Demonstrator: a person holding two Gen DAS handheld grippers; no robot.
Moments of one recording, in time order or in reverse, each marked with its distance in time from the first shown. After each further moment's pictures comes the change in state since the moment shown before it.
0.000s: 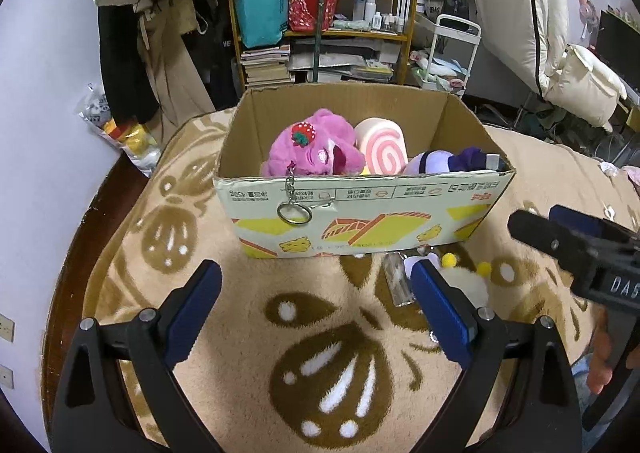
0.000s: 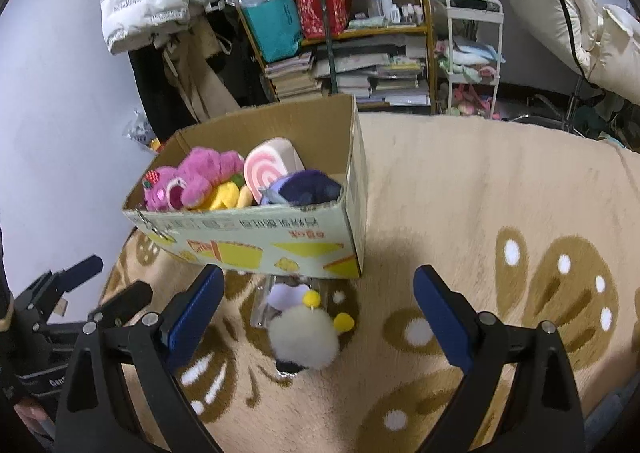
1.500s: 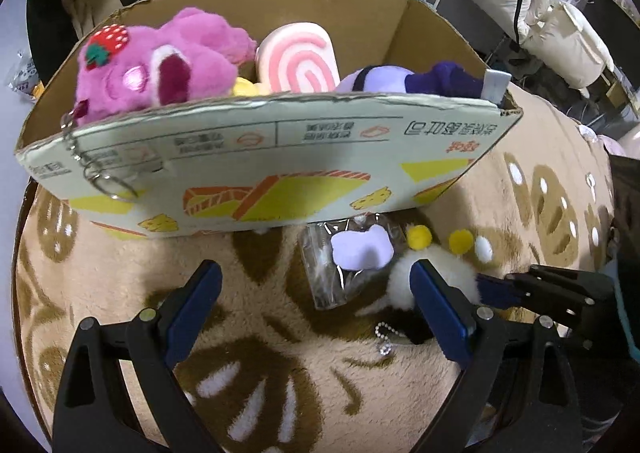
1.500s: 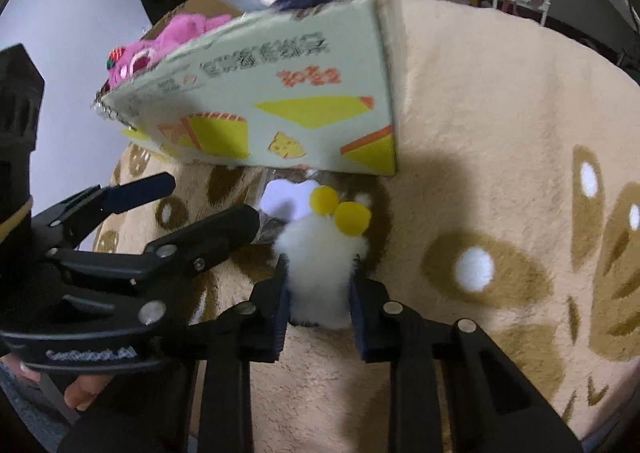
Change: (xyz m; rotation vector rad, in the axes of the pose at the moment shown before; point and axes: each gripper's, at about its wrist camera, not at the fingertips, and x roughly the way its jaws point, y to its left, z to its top) left arm 0.091 -0.057 0.007 0.019 0.262 -0.178; right arm 0.057 0.000 -0.036 -0.022 0.318 0.101
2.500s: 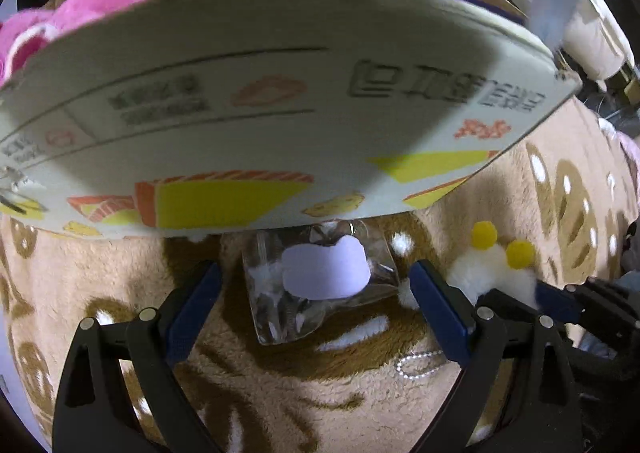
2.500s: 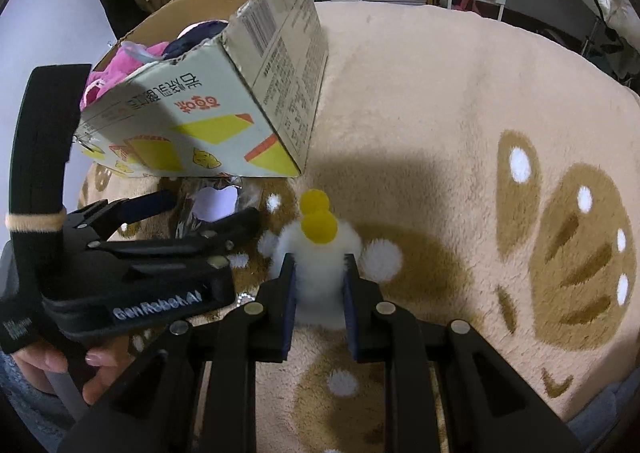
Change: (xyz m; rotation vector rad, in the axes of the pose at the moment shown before) left arm 0.058 -0.042 0.020 -0.012 0.063 0.066; right arm -0.012 -0.044 -0.003 0.042 0.000 -0.105
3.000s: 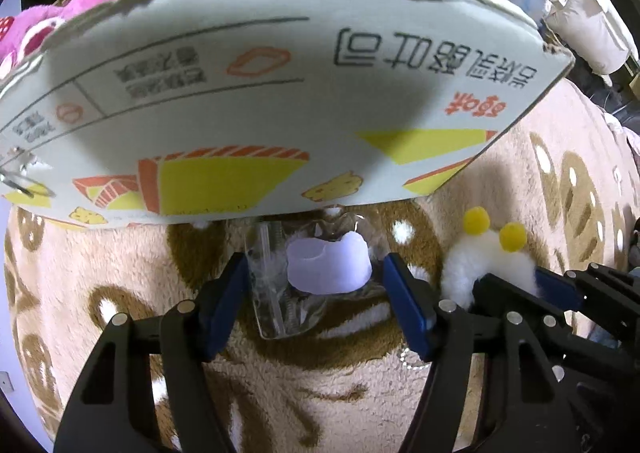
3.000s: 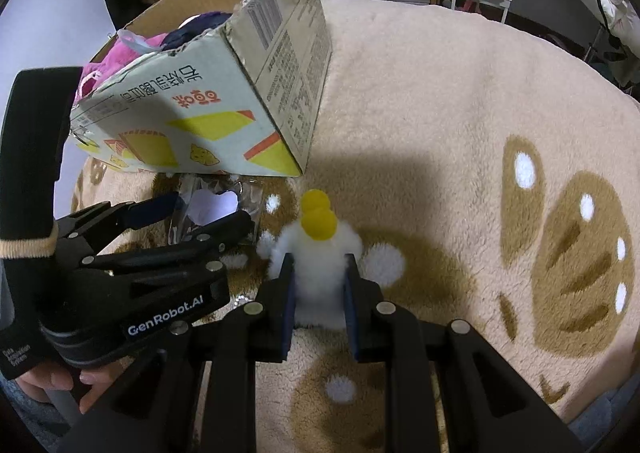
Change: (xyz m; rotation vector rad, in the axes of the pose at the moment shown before) left arm 0.003 -0.004 -0.003 0.003 0.020 0.005; right arm 0.009 0.009 0.002 -0.012 0.012 -0.017
